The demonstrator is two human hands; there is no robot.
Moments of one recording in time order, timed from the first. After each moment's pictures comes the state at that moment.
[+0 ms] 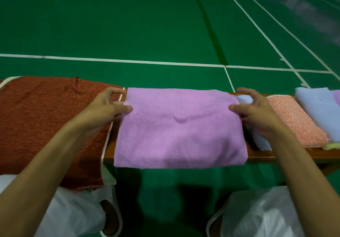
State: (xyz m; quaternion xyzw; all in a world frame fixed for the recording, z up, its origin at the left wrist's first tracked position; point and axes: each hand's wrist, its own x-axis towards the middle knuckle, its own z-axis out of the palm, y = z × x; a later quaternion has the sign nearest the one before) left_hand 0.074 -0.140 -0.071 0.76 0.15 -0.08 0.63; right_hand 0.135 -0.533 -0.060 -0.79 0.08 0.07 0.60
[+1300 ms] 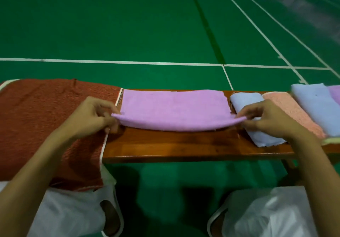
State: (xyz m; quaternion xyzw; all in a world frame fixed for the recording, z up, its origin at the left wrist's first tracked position) left_hand 0.052 -0.117 -0.073 0.87 0.00 -0.05 0.49; right_hand 0.129 -0.585 -0.054 -0.93 -0.15 0.09 0.32
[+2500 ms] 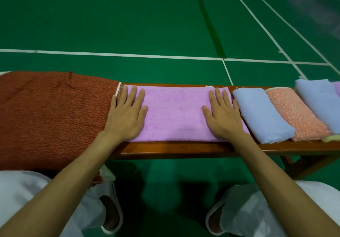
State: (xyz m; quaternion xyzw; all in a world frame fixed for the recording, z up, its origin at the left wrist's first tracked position) left_hand 0.093 -0.177 -0.153 1.00 -0.01 0.02 0.10; right_hand 0.145 -0.490 -0.143 -0.99 -0.10 0.02 0.07
